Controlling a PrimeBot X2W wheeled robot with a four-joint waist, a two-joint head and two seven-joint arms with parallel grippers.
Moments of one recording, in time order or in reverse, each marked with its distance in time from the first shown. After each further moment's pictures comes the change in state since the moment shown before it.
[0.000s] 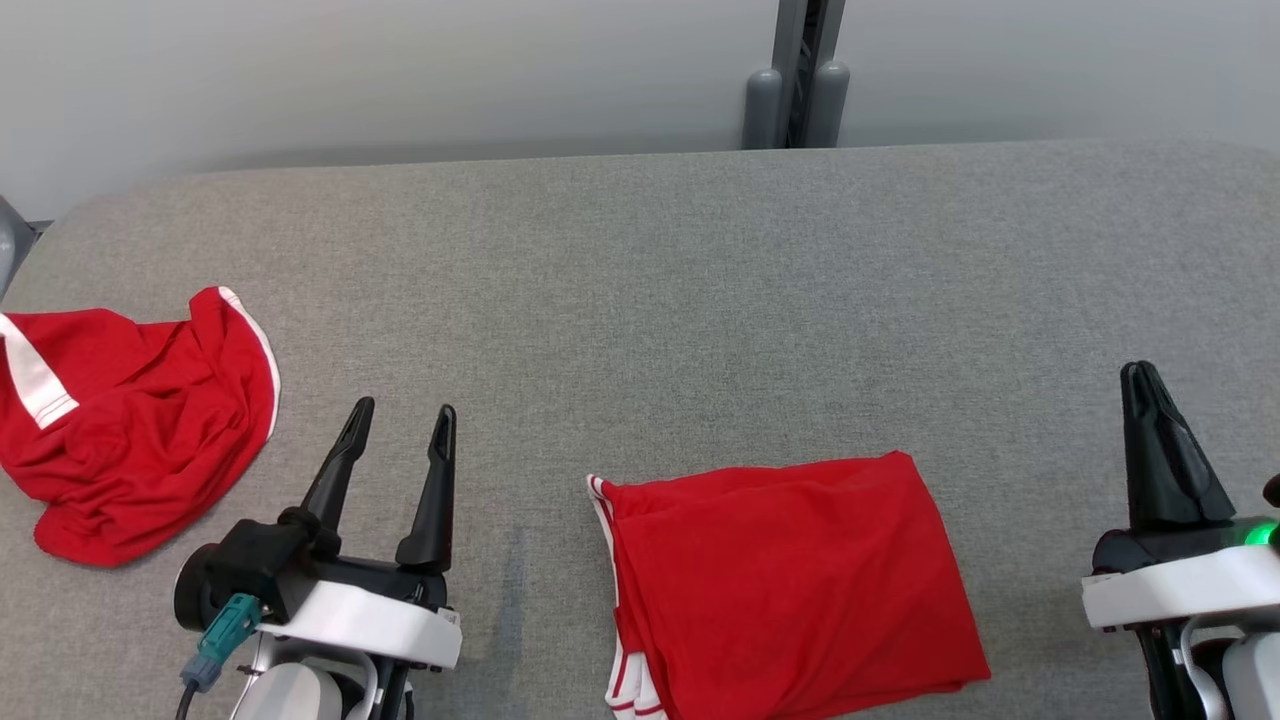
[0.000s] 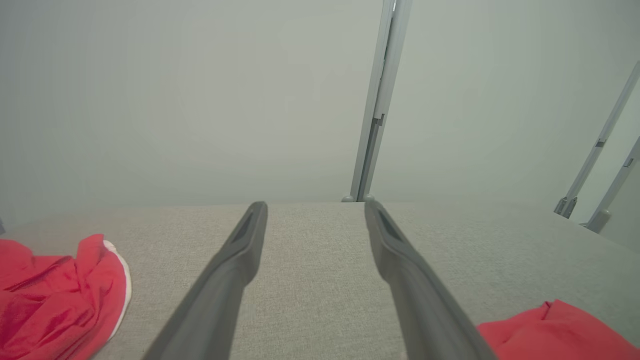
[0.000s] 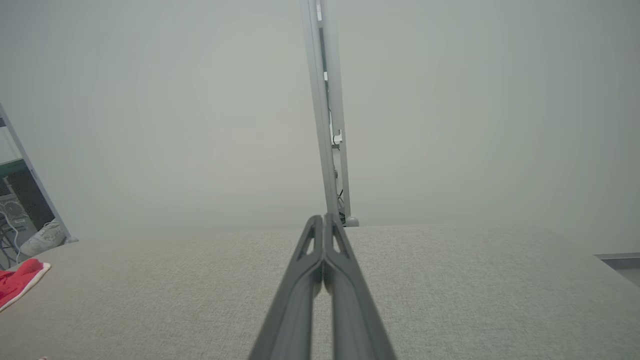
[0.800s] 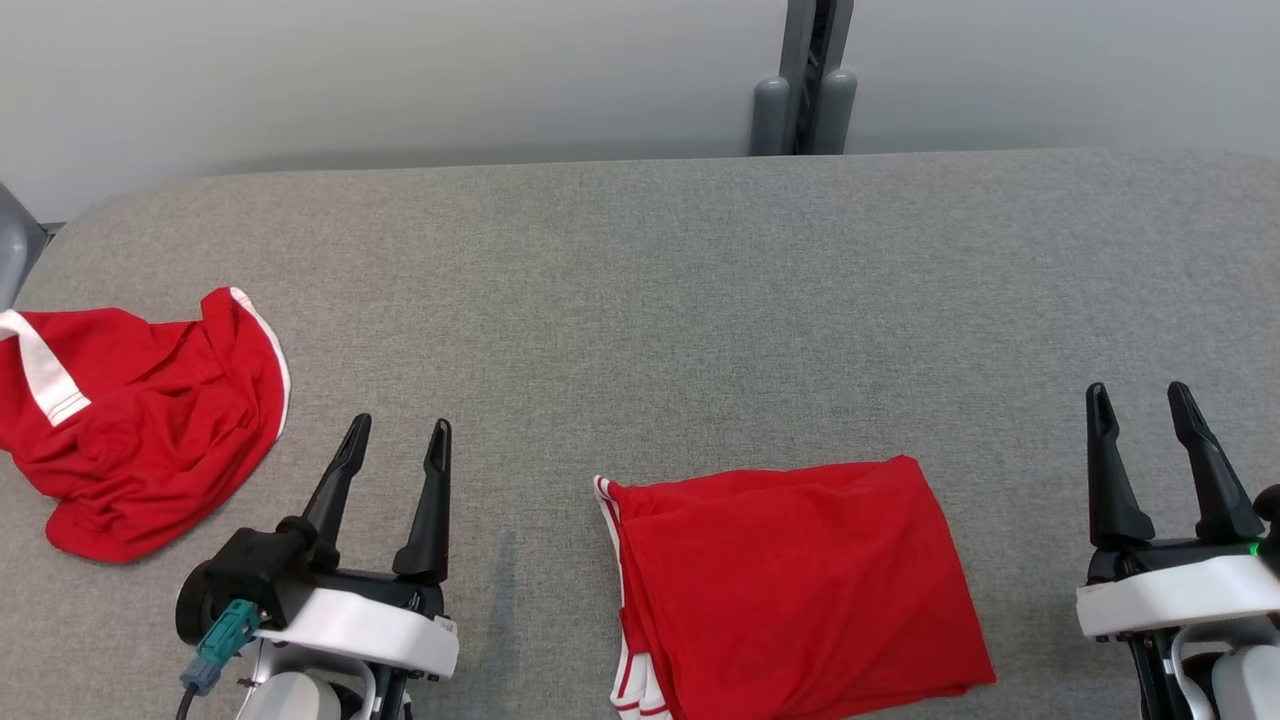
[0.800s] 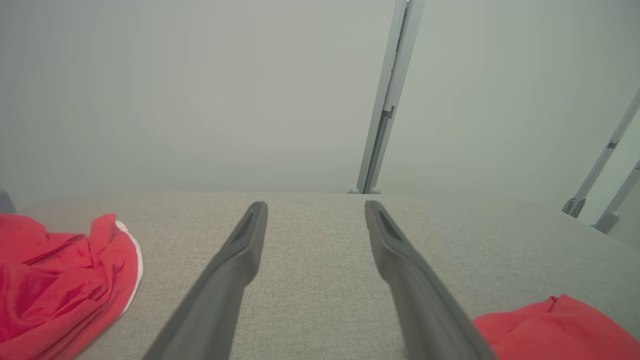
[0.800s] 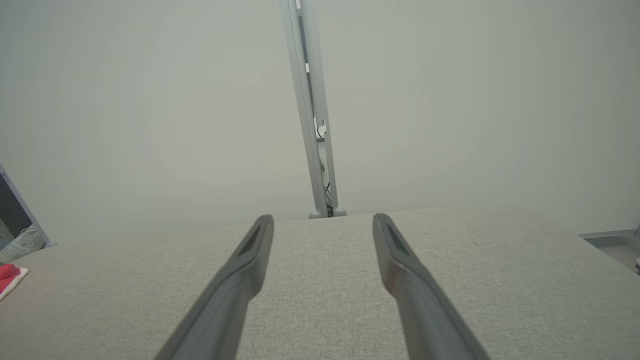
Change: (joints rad) left arm 0.007 0.000 0.001 0.034 -0.020 0.006 0.000; right arm 0.006 0.052 -0.051 0.048 -0.040 0.000 0.000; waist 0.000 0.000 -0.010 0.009
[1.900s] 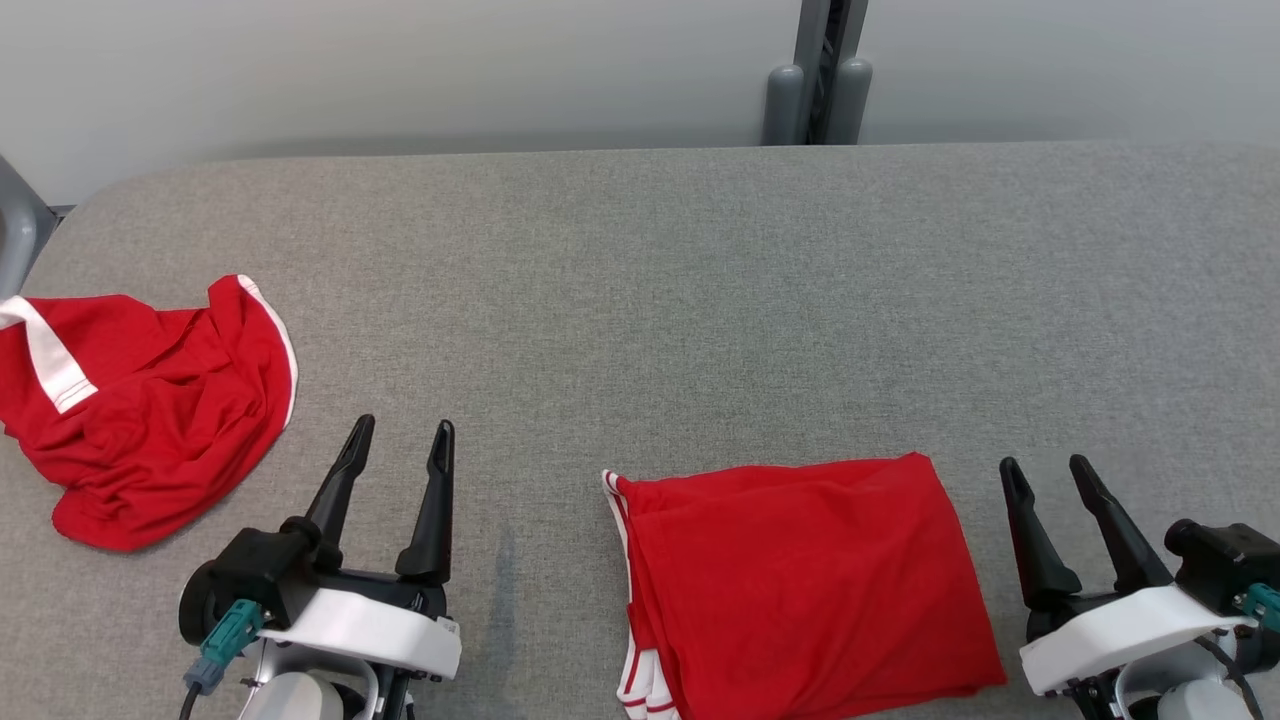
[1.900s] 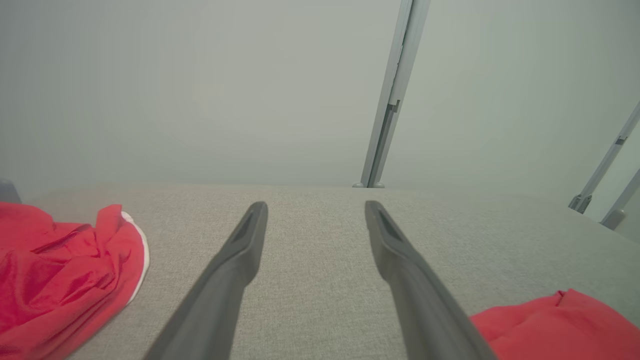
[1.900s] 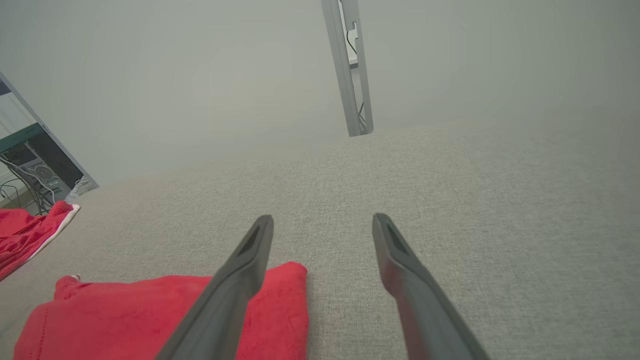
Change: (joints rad) left arm 0.000 0.000 -0.004 0.003 -0.001 0.001 0.000; right arm 0.013 -0.041 0.155 0.111 0.142 0.000 0.047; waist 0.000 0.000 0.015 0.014
